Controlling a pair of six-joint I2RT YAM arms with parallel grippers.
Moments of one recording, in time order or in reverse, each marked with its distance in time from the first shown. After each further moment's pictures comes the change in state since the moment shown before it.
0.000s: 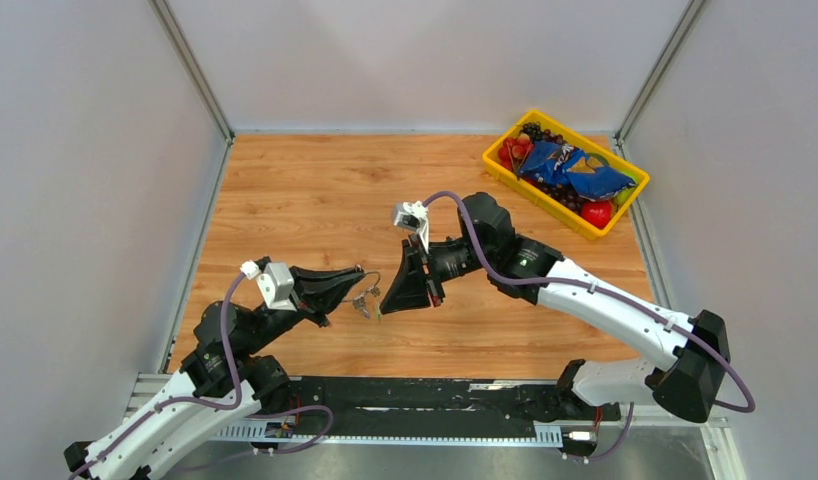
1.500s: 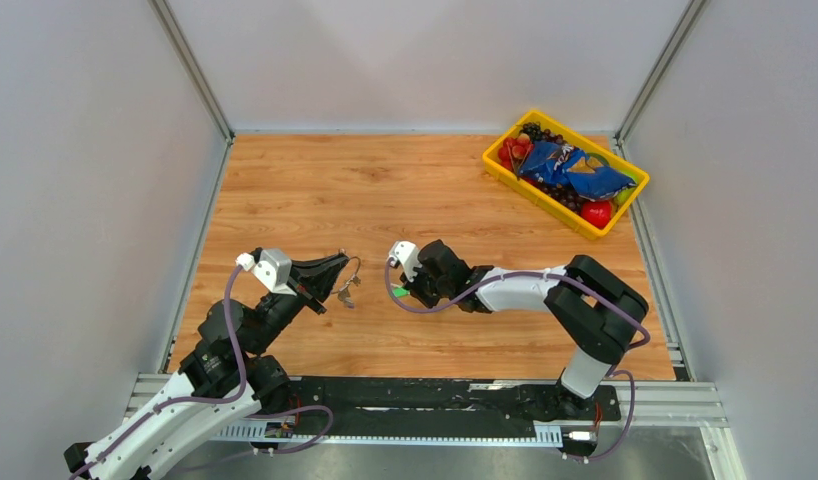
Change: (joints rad) left arm 0.000 -0.013 0.000 -0.093 -0.277 -0.023; right arm -0.027 0.453 -0.305 0.229 0.814 -0.483
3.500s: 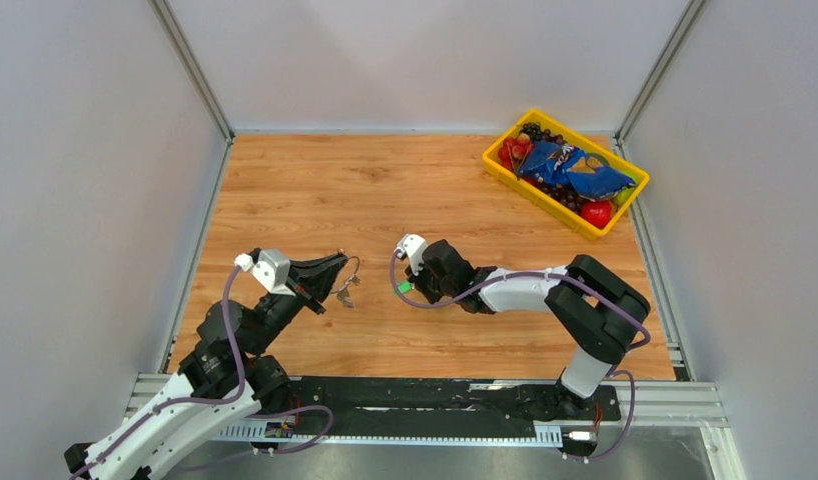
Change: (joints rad) left arm 0.000 -0.009 0.000 -0.001 -0.005 0.000; right arm -0.018 -0.004 -0.029 0.062 0.102 0.081
